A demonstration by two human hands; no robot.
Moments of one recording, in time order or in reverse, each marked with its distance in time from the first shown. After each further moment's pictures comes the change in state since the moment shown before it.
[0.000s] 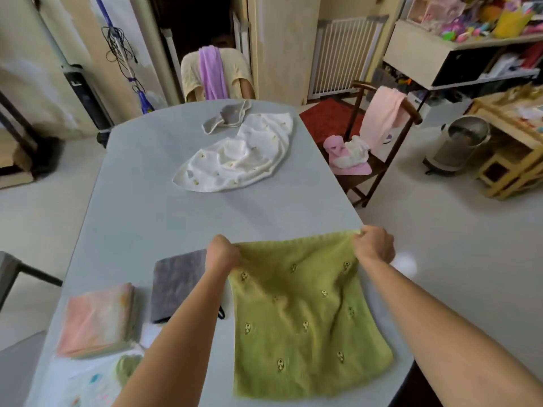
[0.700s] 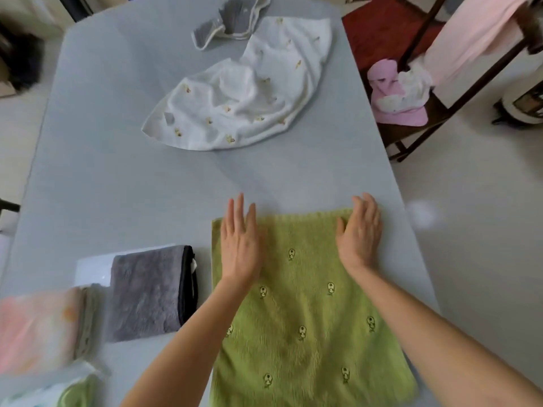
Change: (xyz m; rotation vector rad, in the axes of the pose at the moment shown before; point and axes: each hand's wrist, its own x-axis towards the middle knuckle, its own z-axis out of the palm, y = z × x) left_hand 0.112 -0.004 0.133 0.345 0.233 0.428; right_hand 0.089 -0.009 0.177 -0.146 -0.051 -0.494
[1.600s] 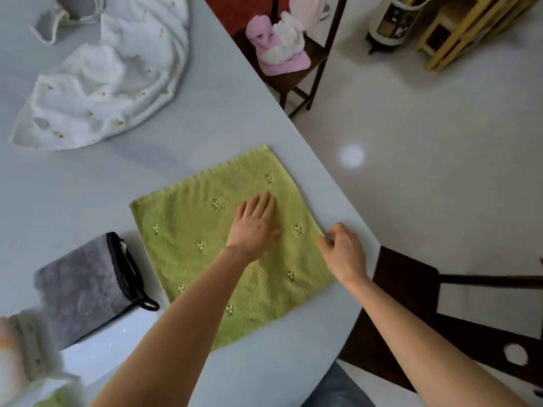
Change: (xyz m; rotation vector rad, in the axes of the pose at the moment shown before) left_hand -0.073 0.093 0.034 0.236 -0.553 0.635; right_hand -0.176 0.102 -0.071 0.084 -0.226 0.415
